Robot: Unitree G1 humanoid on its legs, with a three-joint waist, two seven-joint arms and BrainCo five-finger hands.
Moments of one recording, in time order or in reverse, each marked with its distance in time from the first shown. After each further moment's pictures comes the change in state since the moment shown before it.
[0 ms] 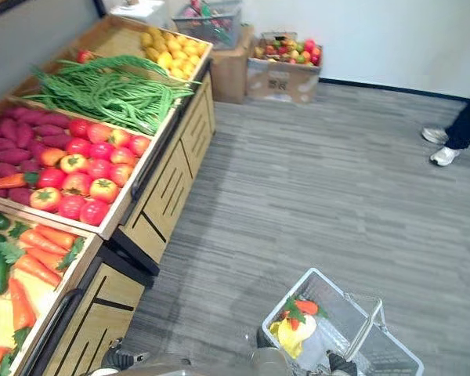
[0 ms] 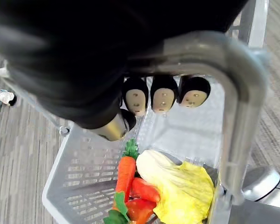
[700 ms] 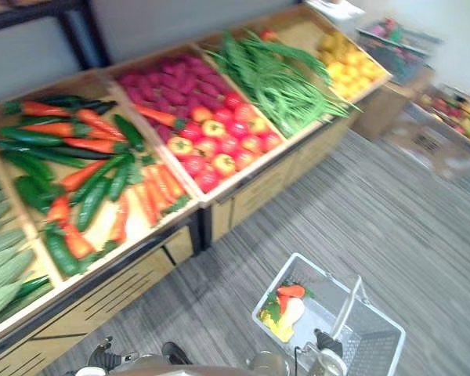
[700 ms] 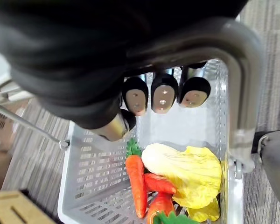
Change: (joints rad) left arm -0.021 0.068 -0.028 0.012 -0.041 -0.002 -0.064; right arm -0.101 0.056 -0.068 0.010 0.003 0.011 0.017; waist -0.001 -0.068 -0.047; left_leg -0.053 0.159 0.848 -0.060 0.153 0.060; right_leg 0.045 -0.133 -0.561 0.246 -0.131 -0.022
